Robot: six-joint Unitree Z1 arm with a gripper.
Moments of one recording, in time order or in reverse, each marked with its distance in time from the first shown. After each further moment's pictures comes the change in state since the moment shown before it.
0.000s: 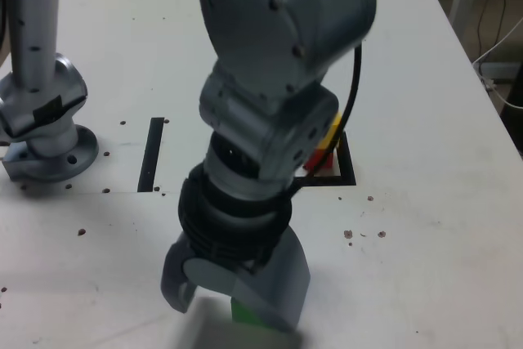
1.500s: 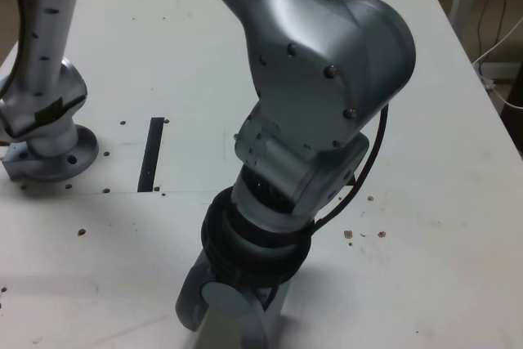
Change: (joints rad) arm 0.021 0.090 -0.052 0.006 -0.031 0.053
